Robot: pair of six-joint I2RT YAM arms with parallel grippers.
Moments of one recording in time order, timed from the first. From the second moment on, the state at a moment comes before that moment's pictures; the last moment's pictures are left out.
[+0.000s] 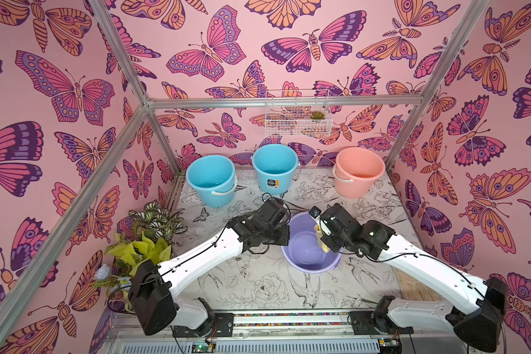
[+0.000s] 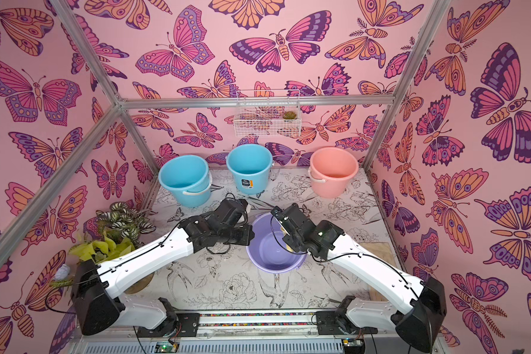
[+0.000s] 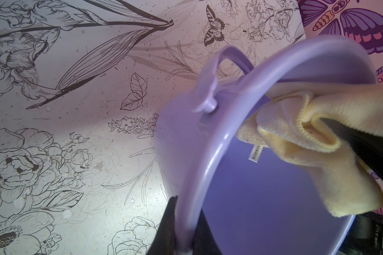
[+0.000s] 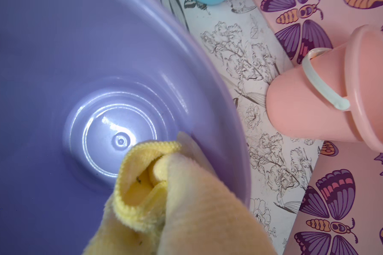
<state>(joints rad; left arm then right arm) -0.83 1.40 1.18 -0.68 0.07 -0.61 0.81 1.21 1.11 -0.93 0.38 -0.13</state>
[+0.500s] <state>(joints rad) -0.83 1.40 1.18 -0.71 0.09 -0.60 0.81 1.30 1.16 -1.17 -0.05 -0.16</state>
